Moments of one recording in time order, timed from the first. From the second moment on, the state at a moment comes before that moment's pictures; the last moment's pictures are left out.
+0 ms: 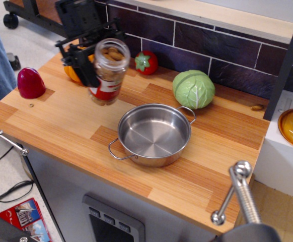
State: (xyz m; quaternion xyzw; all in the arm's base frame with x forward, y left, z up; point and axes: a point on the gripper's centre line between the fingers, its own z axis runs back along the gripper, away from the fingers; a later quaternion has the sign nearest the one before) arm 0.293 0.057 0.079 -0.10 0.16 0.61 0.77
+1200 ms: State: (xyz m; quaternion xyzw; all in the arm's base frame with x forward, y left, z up) arm 0.316 0.016 0.098 0.00 -0.31 0.53 0.79
